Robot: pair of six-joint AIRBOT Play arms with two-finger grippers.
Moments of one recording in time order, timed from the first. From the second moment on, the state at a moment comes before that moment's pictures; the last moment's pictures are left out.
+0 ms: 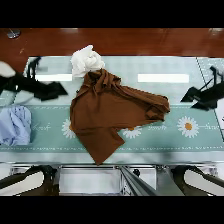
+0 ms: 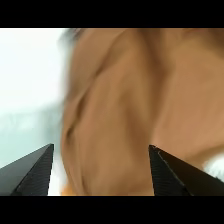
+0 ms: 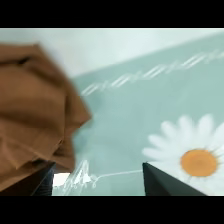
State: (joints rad) left arm 0.13 -1.30 1.04 1.00 -1.25 -1.36; right arm -0.33 -1.26 1.05 -1.28 1.31 1.58
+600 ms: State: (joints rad) left arm 0.10 -1.05 0.39 0.69 -1.00 -1.32; right arm -0.38 -1.06 0.55 -0.94 1.09 1.38
